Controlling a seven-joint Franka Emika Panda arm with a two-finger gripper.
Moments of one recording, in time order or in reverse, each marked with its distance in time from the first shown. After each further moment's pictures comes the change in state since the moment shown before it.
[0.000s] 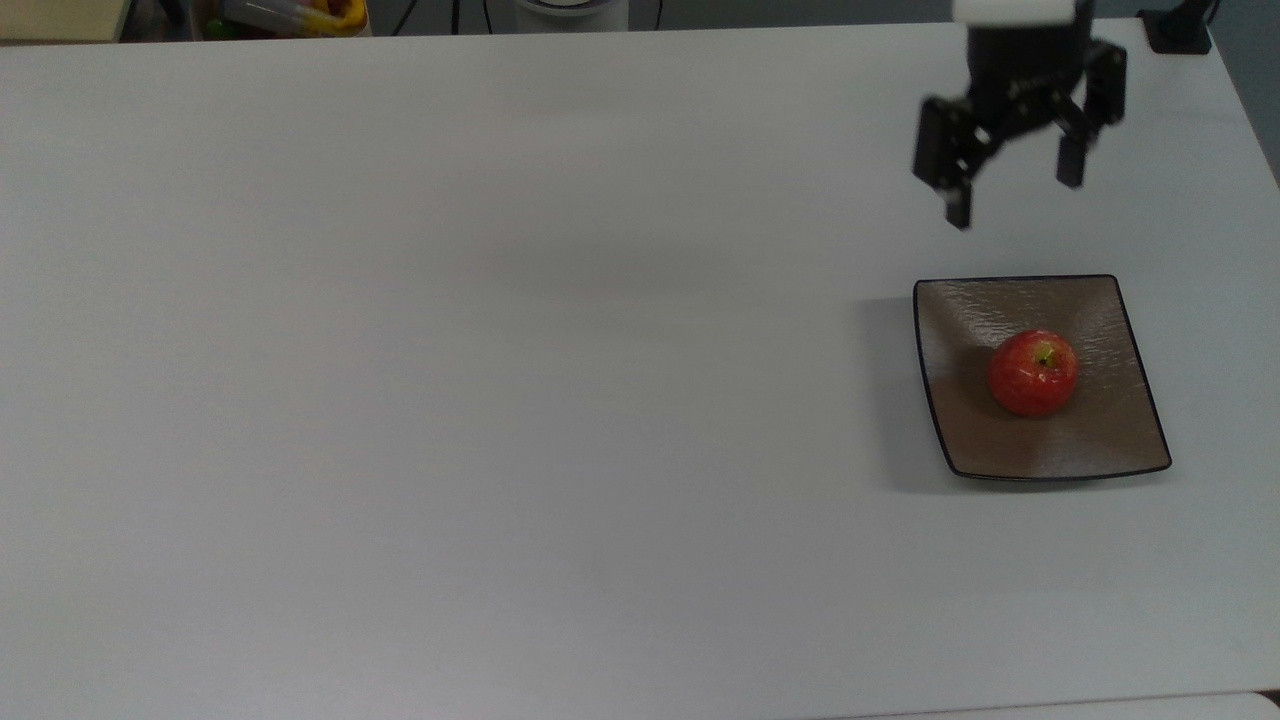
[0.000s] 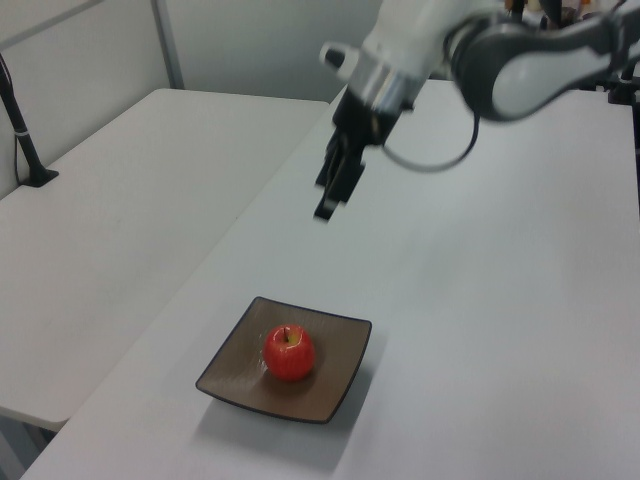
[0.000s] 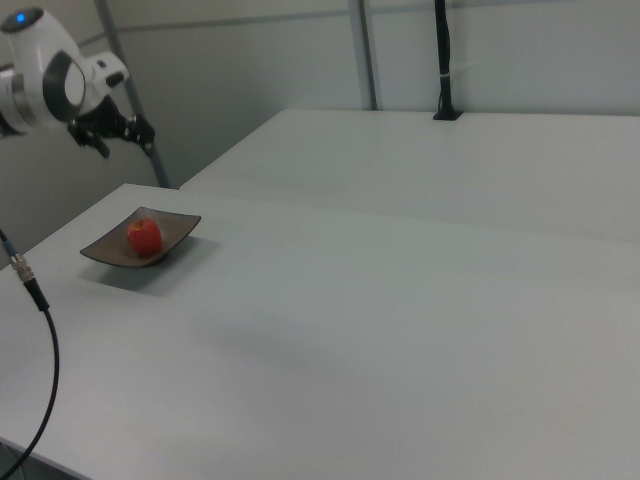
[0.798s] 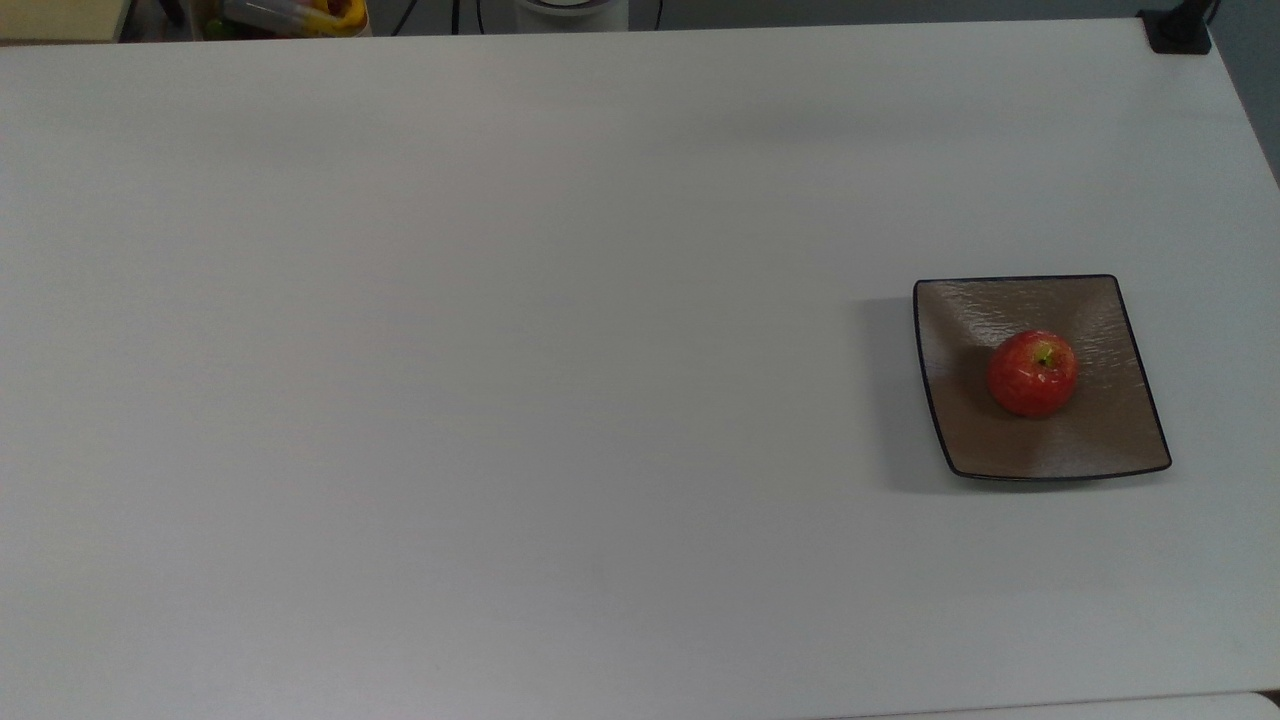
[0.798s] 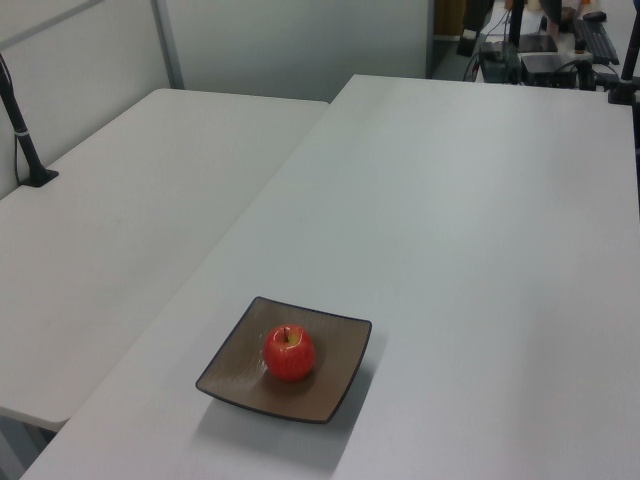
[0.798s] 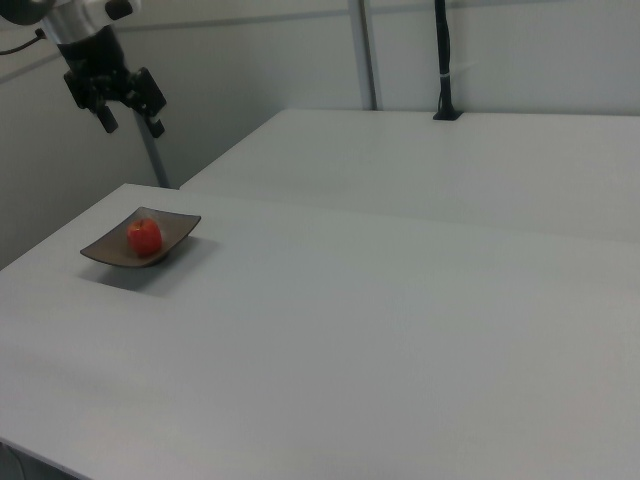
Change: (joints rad) arm -0.228 -0.418 -0.040 -0.098 0.078 -0.599 0.003
